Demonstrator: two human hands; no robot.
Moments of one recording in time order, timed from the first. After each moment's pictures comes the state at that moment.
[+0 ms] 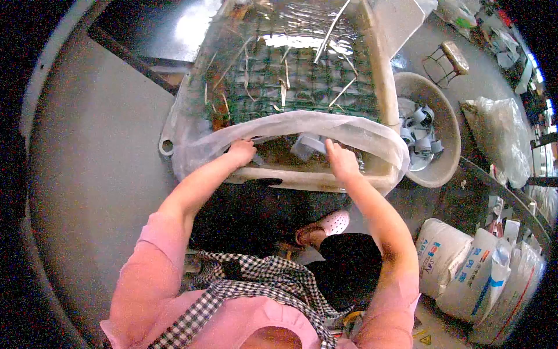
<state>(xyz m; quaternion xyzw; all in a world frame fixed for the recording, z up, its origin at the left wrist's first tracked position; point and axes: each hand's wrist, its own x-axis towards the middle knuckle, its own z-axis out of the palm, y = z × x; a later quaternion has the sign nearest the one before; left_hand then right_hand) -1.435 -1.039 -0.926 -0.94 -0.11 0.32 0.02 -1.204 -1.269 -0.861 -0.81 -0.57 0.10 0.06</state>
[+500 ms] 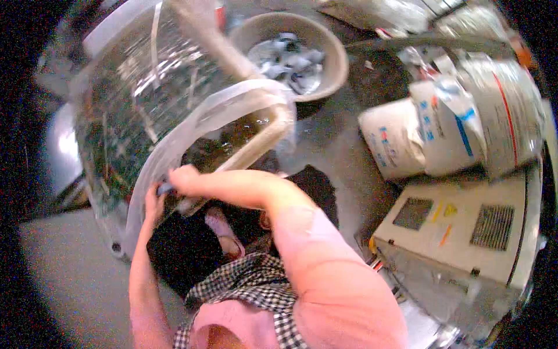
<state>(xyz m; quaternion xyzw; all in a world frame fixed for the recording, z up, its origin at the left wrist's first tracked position) -1.427 -1.068 -0.899 -0.92 -0.20 -0.03 -0.34 -1.301 -1.202 -0.881 -0.81 -0.51 0.24 0.16</state>
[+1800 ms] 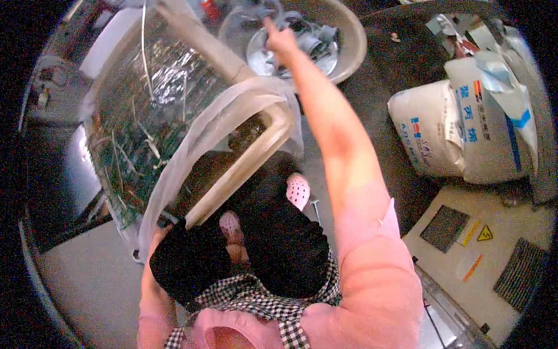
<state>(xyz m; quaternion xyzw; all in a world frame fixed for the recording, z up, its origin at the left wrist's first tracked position) -1.551 -1.000 -0.936 -0.92 -0.27 0.20 -0.22 -0.946 -1.384 -0.841 -0.68 0.06 0.11 0.73</state>
